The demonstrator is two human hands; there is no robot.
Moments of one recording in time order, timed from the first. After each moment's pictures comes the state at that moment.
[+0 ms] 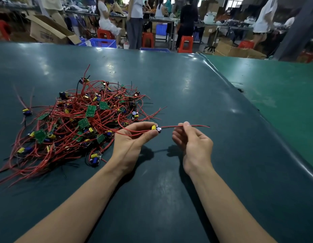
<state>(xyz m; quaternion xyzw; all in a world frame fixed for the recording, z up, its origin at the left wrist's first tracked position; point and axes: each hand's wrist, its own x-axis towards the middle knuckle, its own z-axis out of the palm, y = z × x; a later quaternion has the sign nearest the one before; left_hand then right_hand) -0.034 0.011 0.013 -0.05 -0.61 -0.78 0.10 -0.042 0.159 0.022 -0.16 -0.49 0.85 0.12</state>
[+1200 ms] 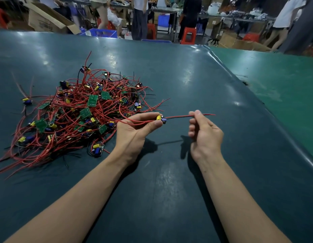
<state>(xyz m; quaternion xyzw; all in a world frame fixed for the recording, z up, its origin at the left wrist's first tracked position) -0.034 0.013 0.015 -0.06 -0.61 -0.78 0.13 -0.050 0.172 0.024 -0.15 -0.48 0.85 0.15</state>
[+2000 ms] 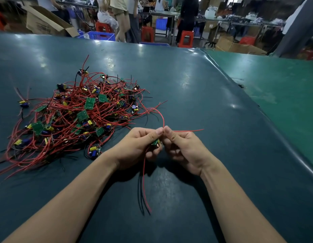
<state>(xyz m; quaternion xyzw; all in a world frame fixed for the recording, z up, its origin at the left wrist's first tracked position) -0.024 0.008 0.024 -0.14 -0.62 -0.75 -0.19 -0.028 0.173 0.023 0.06 -0.61 0.77 -0.20</state>
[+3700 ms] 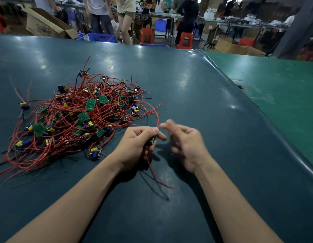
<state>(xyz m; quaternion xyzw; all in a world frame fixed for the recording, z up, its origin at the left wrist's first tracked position) -0.026 0.012 0.014 -0.10 -0.63 -0.76 -0.06 -0.038 0.164 0.018 -0.04 -0.61 0.79 -0.07</state>
